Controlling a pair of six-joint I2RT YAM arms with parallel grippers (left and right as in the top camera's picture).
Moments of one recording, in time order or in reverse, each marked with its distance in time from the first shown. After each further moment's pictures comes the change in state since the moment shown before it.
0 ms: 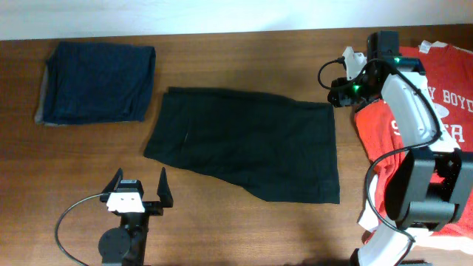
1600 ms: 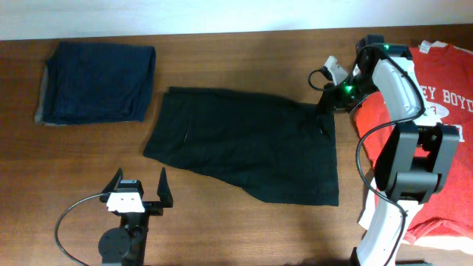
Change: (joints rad) left arm 0.000 0.000 0.000 0.000 0.000 0.000; right arm 0.003 0.220 0.214 -0.354 -0.282 -0.143
